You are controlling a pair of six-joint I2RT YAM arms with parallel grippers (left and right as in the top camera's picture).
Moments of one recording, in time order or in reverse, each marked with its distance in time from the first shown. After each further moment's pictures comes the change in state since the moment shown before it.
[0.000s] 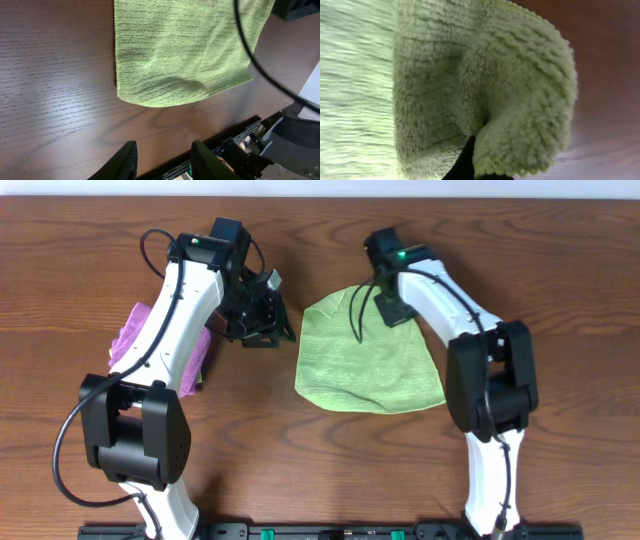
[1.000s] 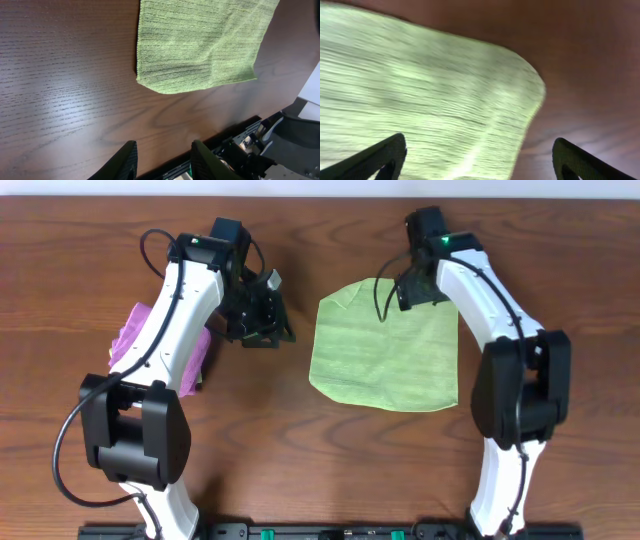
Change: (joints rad) left arm 0.000 0.000 0.000 0.000 0.000 0.000; right arm -0.096 -0.106 0.012 0.046 -0.111 0.039
